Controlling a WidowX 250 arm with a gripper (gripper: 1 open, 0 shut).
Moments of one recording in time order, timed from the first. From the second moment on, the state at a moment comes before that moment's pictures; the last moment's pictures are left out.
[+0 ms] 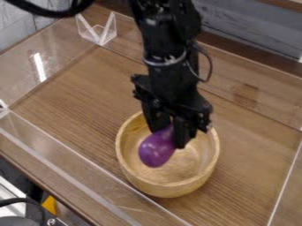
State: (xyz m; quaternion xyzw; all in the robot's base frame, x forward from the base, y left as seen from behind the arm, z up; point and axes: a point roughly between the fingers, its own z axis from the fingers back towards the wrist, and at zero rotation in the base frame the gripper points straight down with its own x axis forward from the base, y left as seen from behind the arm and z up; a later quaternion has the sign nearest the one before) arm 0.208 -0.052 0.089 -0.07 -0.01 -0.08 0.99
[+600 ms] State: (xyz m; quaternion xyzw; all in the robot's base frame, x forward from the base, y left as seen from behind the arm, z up) arm 0.209 -0.055 0.071 -0.05 -0.02 -0.10 0.99
